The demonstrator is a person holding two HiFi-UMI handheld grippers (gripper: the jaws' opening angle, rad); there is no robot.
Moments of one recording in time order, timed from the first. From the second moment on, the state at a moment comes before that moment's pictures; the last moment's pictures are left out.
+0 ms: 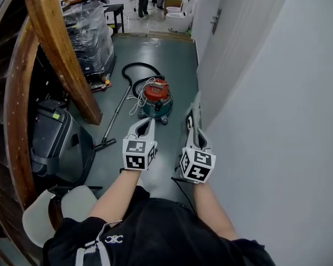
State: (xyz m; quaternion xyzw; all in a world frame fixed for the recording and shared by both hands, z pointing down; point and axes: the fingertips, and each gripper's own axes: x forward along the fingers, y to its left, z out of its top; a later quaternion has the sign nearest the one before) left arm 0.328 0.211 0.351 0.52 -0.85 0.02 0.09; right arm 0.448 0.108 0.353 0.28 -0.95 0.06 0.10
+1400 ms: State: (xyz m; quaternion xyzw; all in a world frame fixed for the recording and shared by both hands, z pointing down) left arm 0.001 0.107 0.407 0.58 -0.80 0.05 0.15; right arm 0.181 -0.028 0.418 0.39 -0.90 0.12 0.13
